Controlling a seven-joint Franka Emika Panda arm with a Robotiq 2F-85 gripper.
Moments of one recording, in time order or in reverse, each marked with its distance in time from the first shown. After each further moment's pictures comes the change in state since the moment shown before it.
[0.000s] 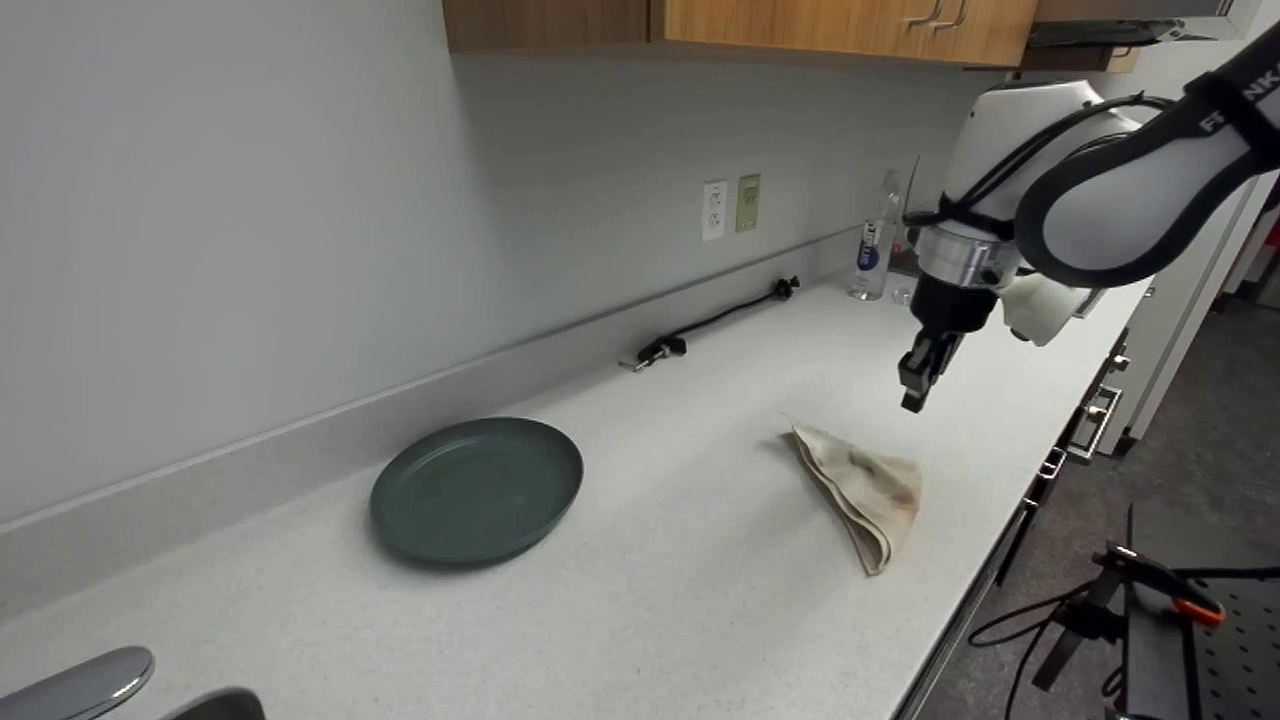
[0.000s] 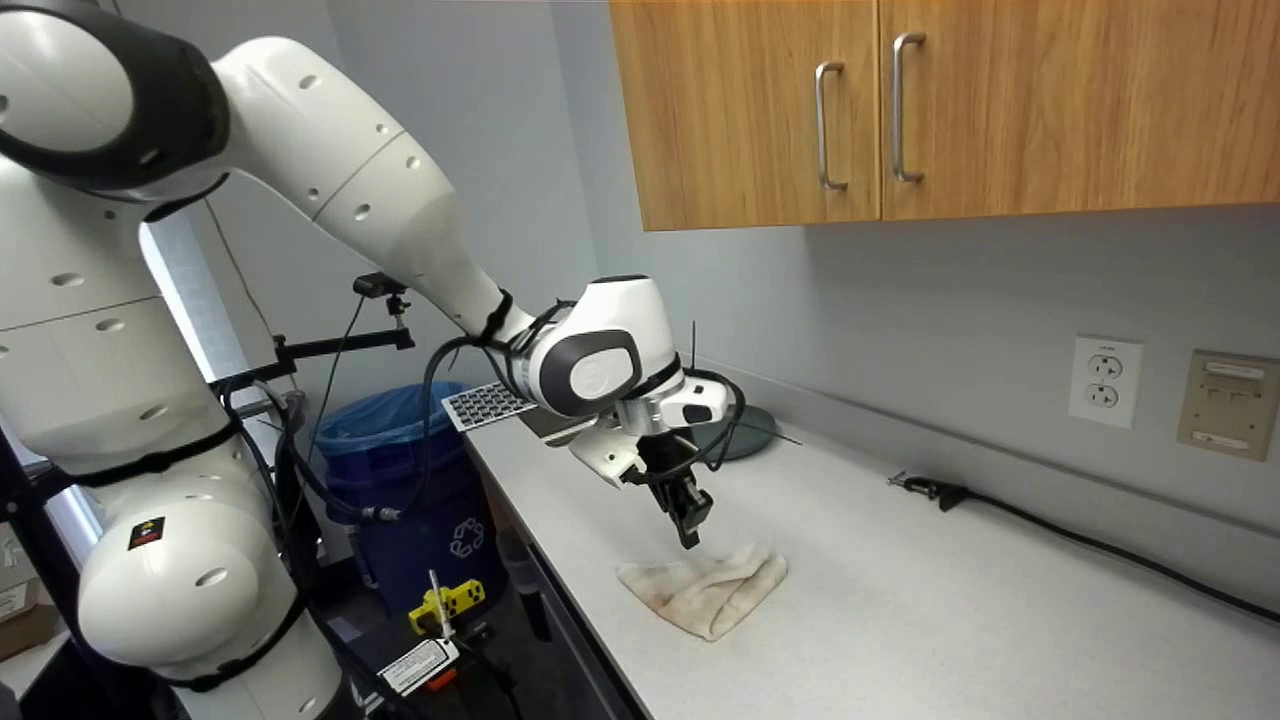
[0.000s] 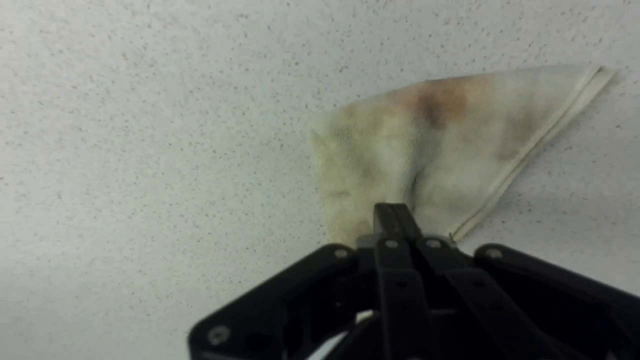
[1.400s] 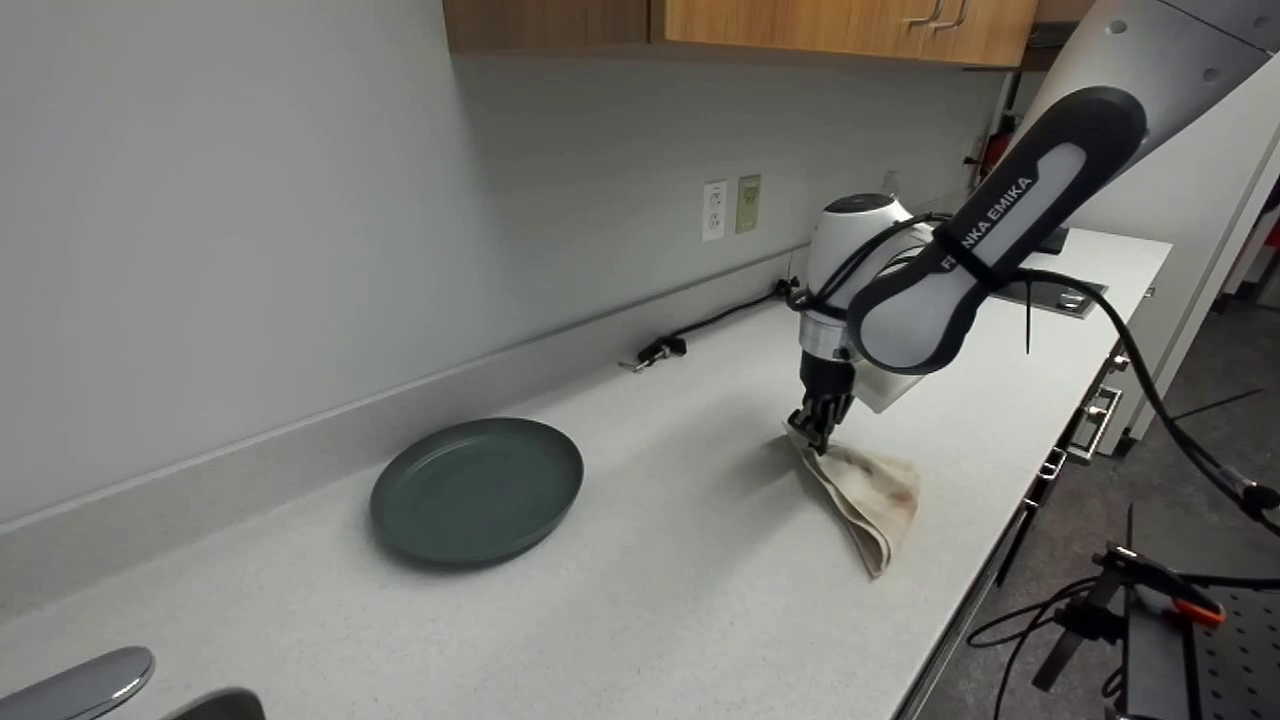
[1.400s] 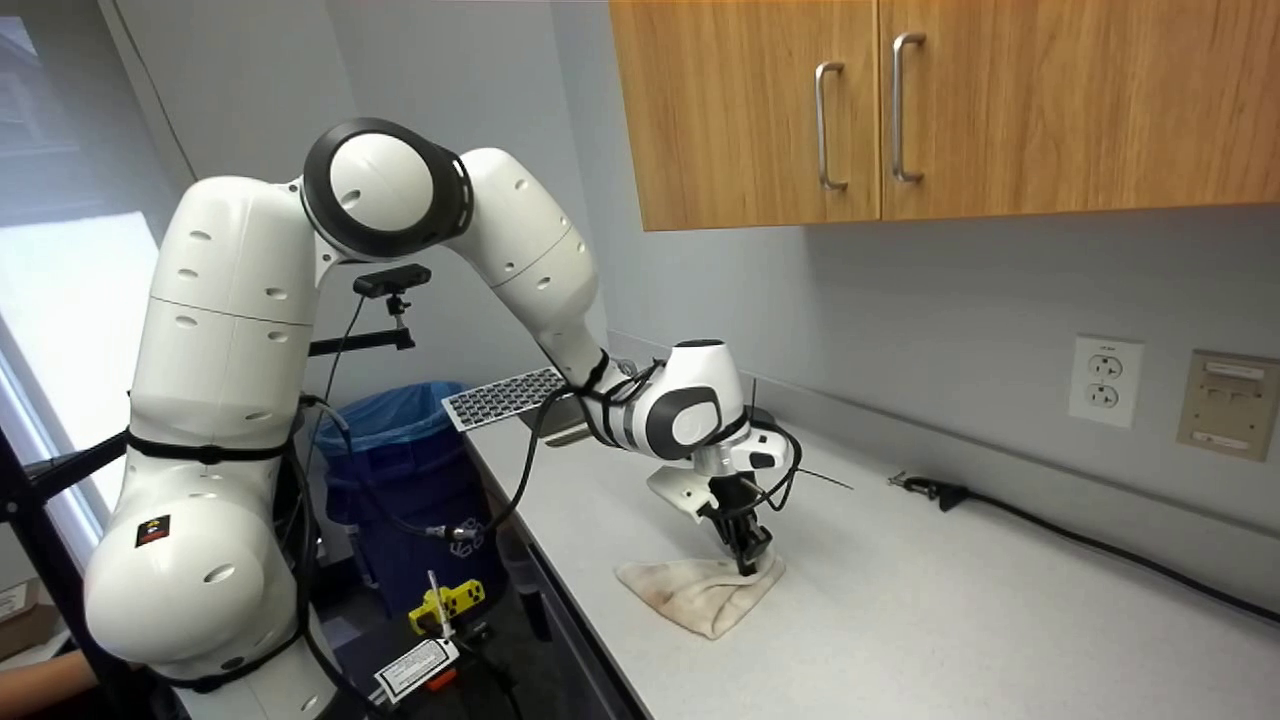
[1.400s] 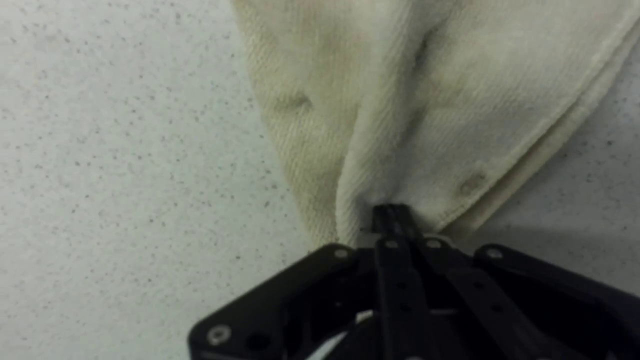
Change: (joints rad) arm 0.035 0.527 0.021 0.399 -0.001 0.064 0.145
